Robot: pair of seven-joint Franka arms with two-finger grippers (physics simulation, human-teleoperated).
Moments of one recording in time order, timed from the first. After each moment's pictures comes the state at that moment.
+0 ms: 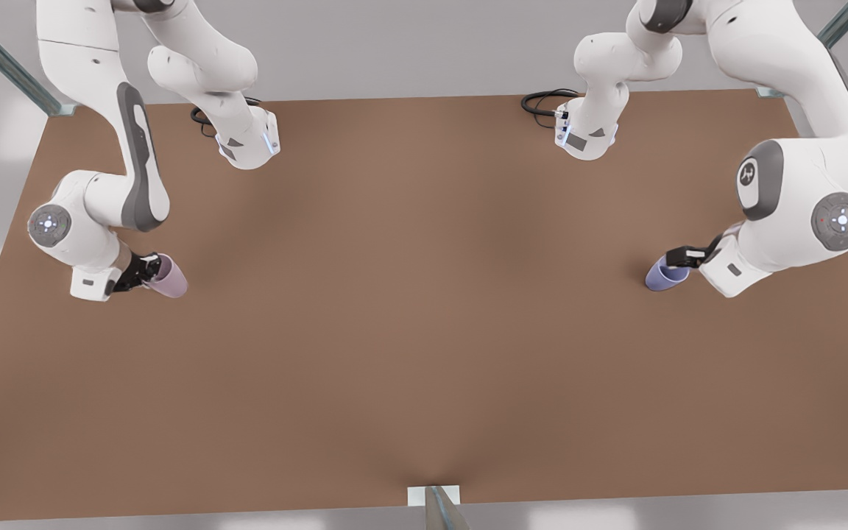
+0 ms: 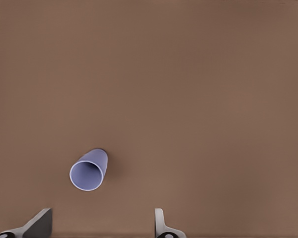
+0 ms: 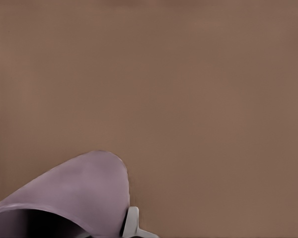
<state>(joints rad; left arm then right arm) -0.05 0.28 0.03 -1.42 0.02 1.46 0.07 0.00 0.07 -0.14 -2.19 -0.08 2.20 -0.71</state>
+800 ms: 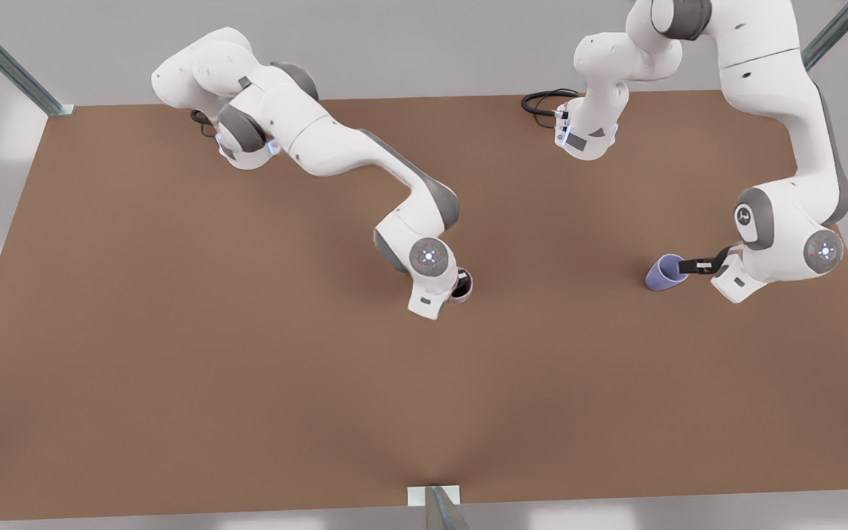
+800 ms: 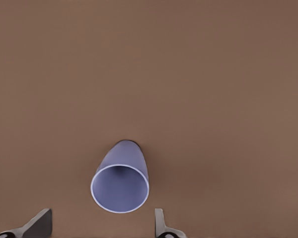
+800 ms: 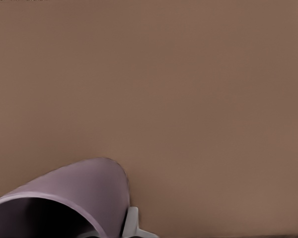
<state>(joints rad) -0.05 0.27 0.28 -1.92 -0.03 1.88 0.25 0.78 1.00 -0.01 -0.91 0.19 1.88 0.40</state>
